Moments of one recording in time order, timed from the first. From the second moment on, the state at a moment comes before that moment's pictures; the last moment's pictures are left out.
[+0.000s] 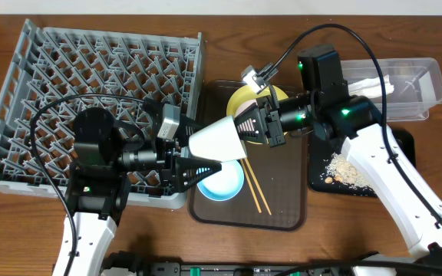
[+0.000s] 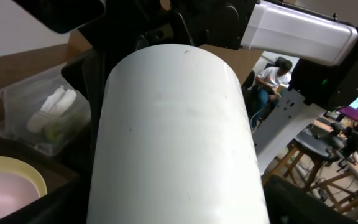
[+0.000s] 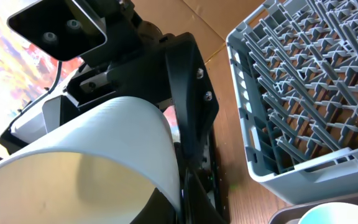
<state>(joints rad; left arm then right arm) -0.10 0.99 0.75 0.05 1.40 -0.27 0.41 1.52 1.30 -0.51 -1.33 0.19</state>
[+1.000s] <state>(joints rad) -0.10 0.99 0.75 0.08 1.34 -0.28 0.41 1.52 1.30 -0.54 -1.26 0.19</state>
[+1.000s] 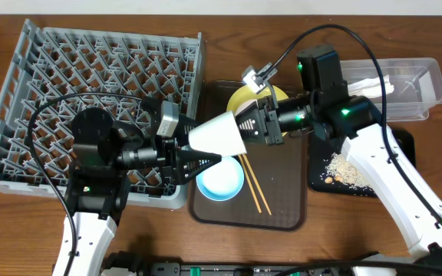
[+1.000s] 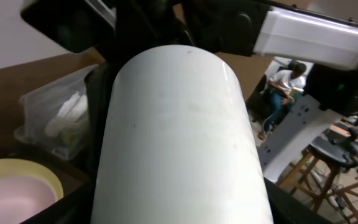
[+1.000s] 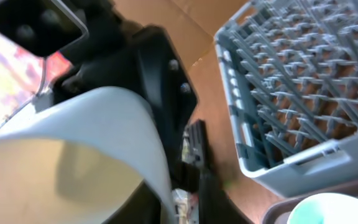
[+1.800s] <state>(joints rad) -0.01 0.99 0.78 -0.66 0.42 -0.10 0.20 1.52 1.30 -0.92 -0.56 0.10</state>
